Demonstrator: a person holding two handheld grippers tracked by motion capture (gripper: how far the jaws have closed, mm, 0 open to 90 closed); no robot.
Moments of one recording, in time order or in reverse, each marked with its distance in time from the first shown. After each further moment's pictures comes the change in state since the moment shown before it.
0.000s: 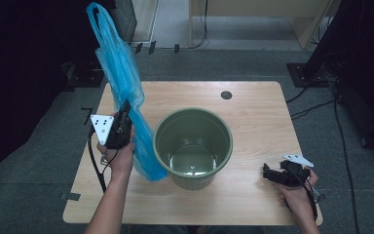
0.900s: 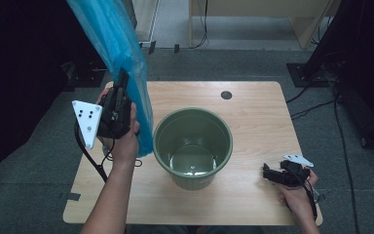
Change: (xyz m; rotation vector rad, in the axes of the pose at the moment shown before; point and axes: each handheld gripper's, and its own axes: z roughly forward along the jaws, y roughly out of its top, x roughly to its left) left arm -0.052 0.096 -0.022 -0.321 -0.143 -0.059; right arm 0.000 0.000 0.000 0.000 0.003 0.000
